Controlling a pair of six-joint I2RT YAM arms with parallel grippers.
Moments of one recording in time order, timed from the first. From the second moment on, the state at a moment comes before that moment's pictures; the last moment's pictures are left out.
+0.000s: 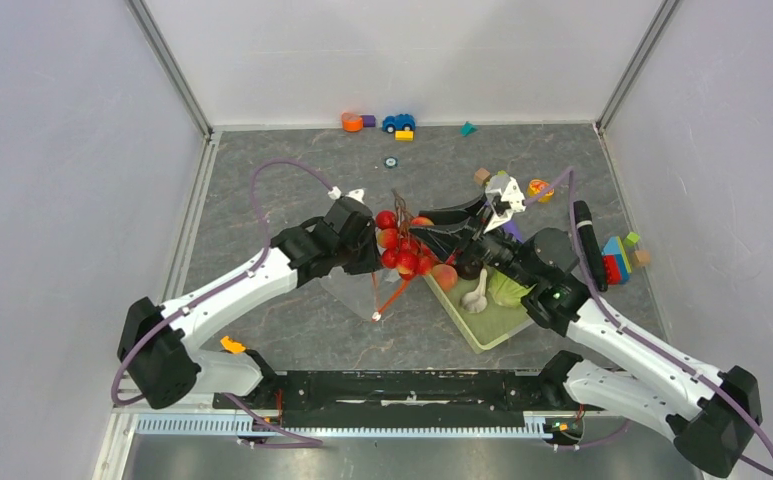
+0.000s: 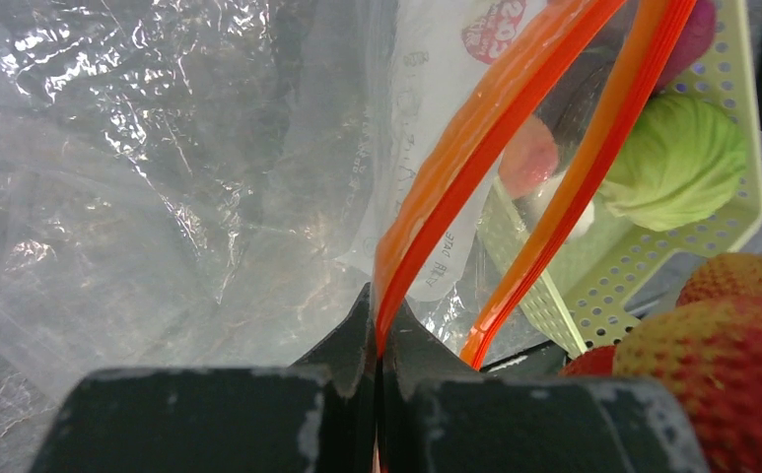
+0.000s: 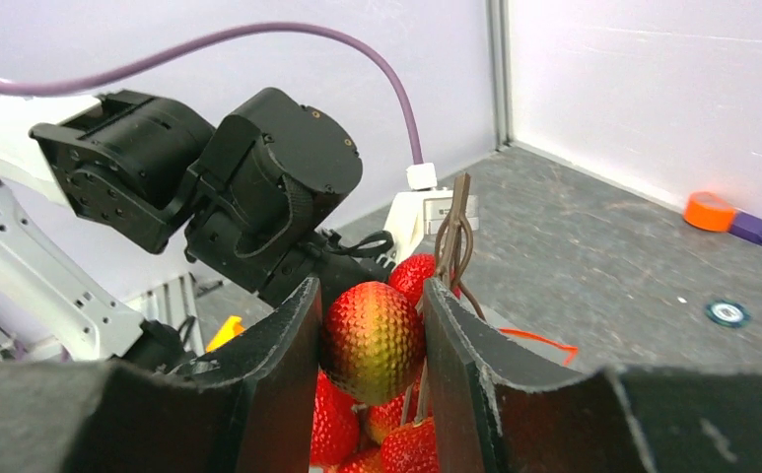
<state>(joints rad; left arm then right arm) -0.78 1.32 1.05 -0.59 -0.07 -0.80 0.75 0.89 0.69 0.44 -0.26 0.27</state>
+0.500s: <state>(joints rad) -0.78 1.13 0.97 -0.46 -0.04 -0.80 0.75 0.97 0.54 0.61 -0.28 0.39</state>
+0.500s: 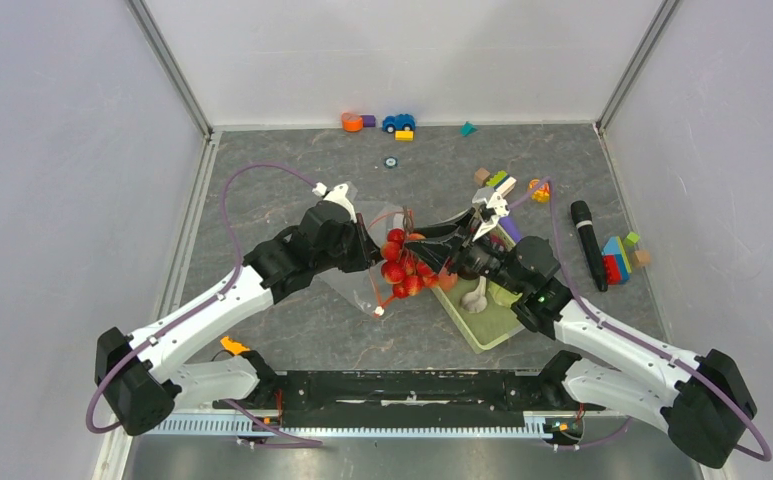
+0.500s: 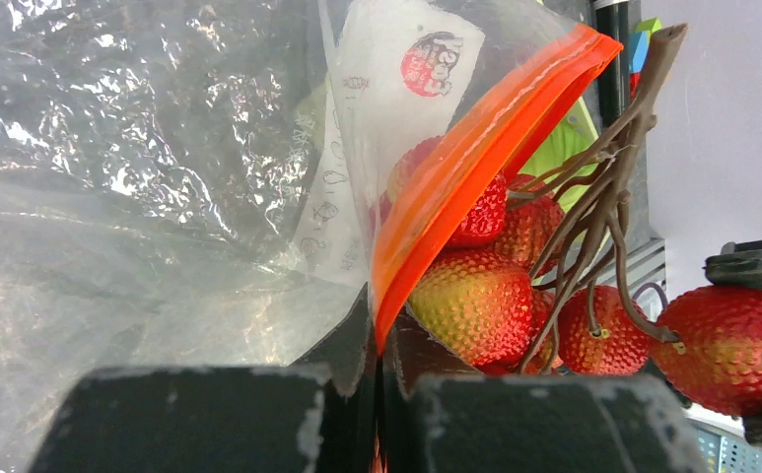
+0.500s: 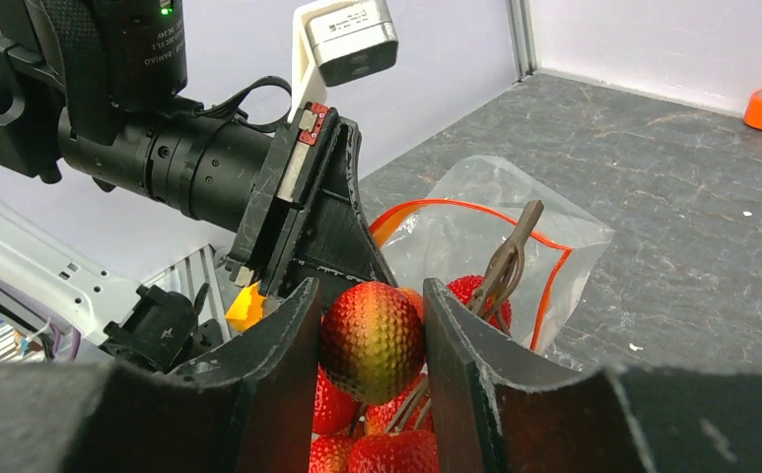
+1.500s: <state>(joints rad) -0.78 1.18 0.96 -0.39 0.09 -0.79 0.80 1.15 0.71 0.43 -0.28 0.31</state>
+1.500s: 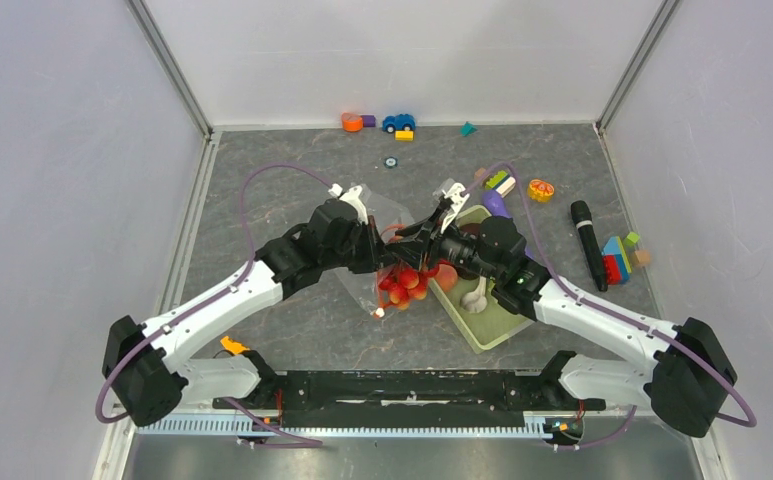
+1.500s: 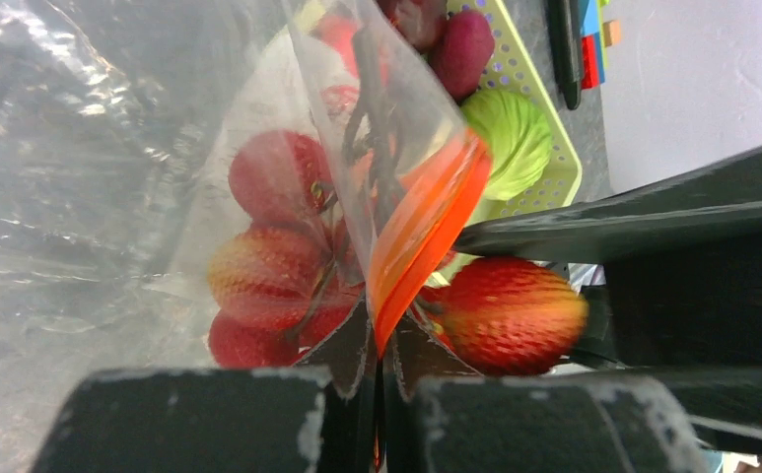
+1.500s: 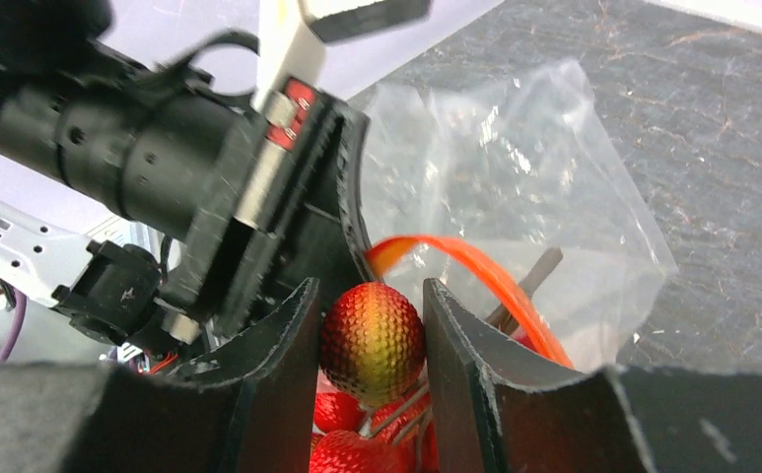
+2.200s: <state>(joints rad) -0.78 1.21 0.96 -0.34 0.21 -0.76 0.85 1.09 0.69 0.48 0.06 0.22</state>
